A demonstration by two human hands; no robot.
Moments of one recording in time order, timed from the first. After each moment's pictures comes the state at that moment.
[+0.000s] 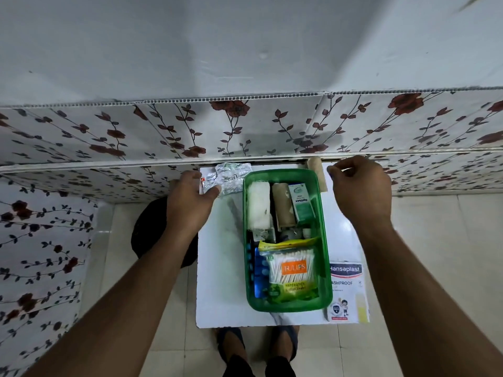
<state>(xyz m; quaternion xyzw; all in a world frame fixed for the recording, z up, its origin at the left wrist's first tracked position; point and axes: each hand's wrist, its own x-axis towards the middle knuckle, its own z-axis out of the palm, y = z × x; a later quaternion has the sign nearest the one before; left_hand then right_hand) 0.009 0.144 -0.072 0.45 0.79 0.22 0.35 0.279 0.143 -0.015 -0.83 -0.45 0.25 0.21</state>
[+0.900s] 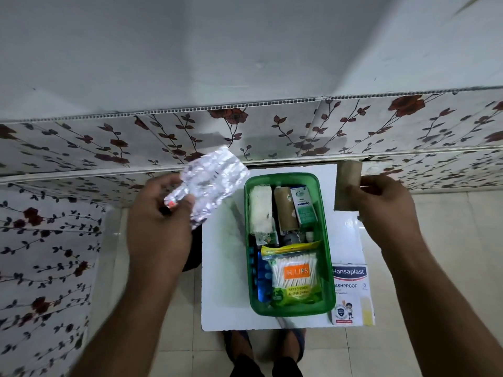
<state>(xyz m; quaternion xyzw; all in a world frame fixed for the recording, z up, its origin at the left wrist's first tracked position) 0.023 0.100 0.036 0.38 0.77 0.39 0.33 0.294 0.115 0.004 -0.81 -0.35 0.37 0.28</state>
